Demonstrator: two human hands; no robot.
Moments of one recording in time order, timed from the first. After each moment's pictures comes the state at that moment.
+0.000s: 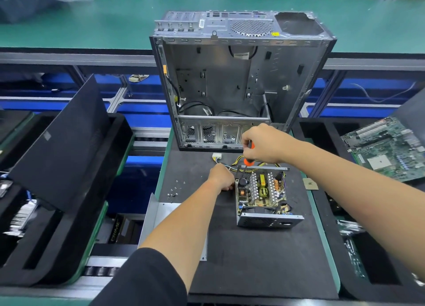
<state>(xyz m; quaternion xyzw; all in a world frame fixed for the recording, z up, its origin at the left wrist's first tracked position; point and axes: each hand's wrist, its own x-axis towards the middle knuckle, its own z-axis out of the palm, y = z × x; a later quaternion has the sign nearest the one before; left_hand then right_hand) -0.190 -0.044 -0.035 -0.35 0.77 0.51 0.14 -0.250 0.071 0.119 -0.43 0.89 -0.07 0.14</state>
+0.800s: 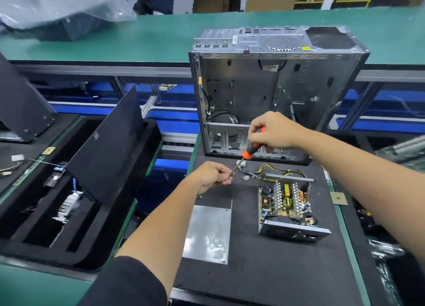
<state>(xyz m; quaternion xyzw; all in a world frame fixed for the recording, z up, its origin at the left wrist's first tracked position) -0.125 -0.125 0.011 -0.27 0.67 0.68 0.09 -0.255 0.033 0.148 -0.42 0.84 -0.27 0.19</state>
